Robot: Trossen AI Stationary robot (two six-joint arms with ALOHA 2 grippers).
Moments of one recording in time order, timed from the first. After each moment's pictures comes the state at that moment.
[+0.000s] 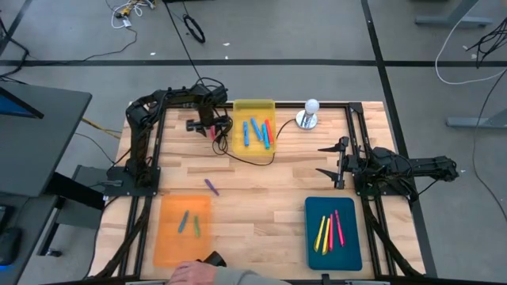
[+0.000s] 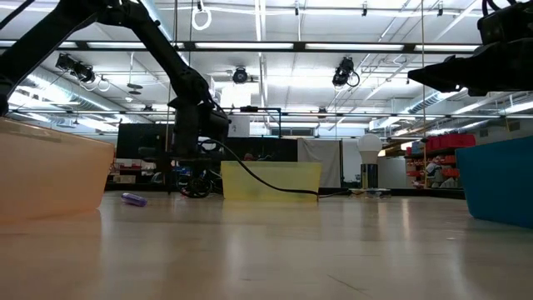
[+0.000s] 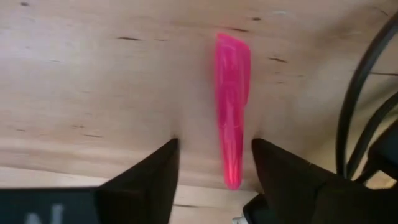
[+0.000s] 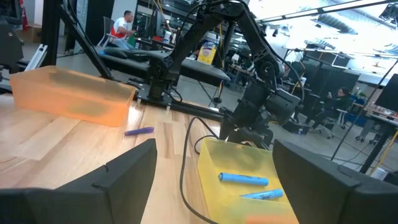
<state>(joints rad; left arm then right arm) 0.78 2.06 1.36 -0.95 0.16 -0.90 0.04 0.01 0.02 0.04 0.16 -0.32</state>
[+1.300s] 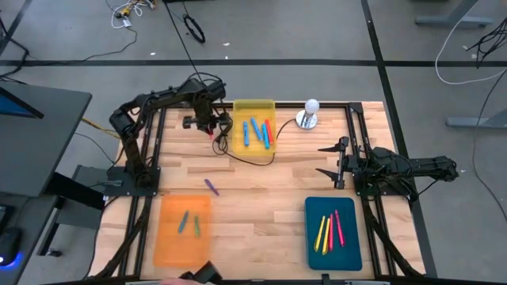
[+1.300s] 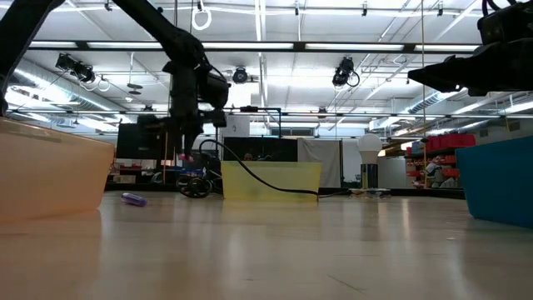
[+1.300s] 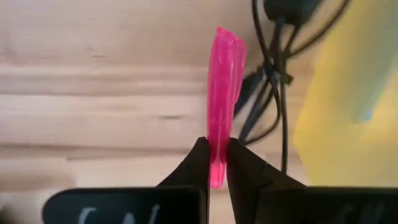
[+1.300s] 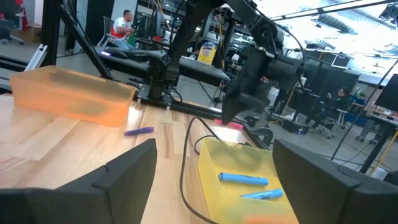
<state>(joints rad) 0.72 1.85 1.38 -1.09 0.20 -0.87 0.04 0.01 0.02 0.04 0.16 -0.32</state>
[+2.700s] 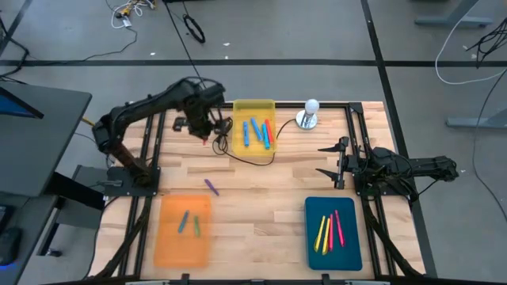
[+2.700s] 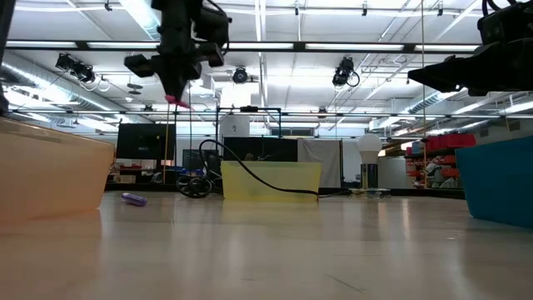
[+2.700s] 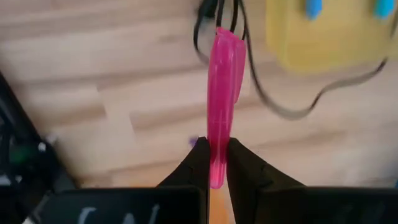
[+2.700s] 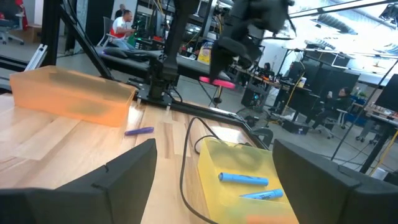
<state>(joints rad) 0.52 1.64 1.55 -1.40 0.13 -0.91 0.04 0.01 0.02 0.04 0.16 -0.32</state>
